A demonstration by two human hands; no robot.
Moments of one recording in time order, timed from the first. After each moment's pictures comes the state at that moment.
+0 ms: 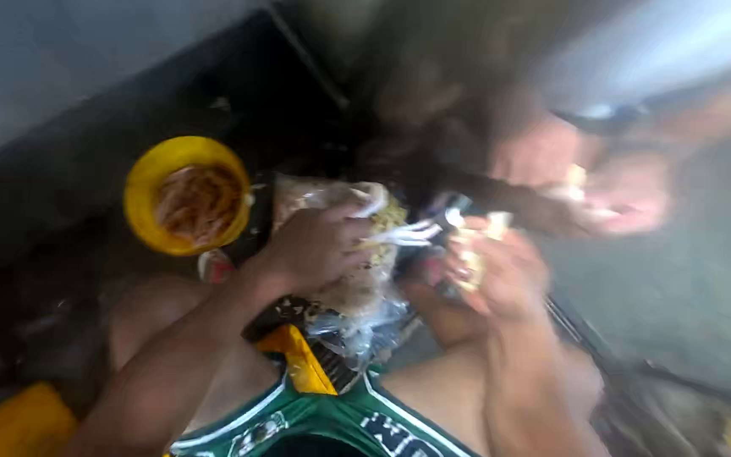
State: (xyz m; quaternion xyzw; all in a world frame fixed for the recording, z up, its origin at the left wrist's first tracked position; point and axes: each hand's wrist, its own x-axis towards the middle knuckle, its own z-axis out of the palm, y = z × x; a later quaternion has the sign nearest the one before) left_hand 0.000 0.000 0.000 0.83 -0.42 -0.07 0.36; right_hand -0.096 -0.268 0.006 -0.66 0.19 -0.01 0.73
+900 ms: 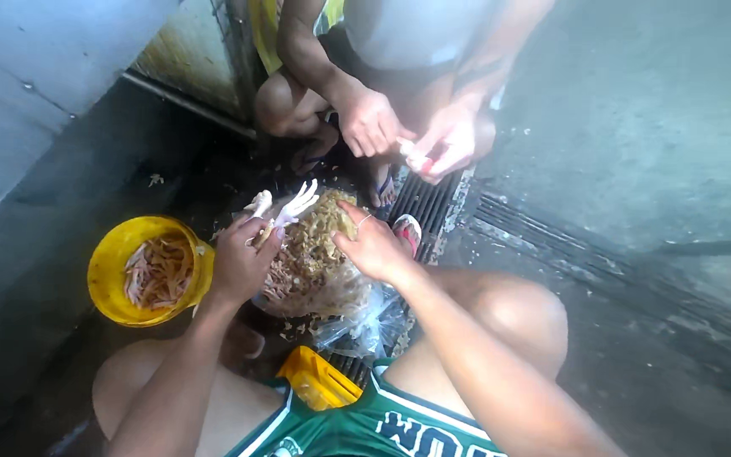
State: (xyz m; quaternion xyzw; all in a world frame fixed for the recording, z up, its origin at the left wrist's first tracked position) left_hand 0.000 -0.042 -0.023 0.86 -0.28 -0.04 0.41; right_hand -0.097 -0.274 -0.020 -0.89 0.23 0.13 0.37
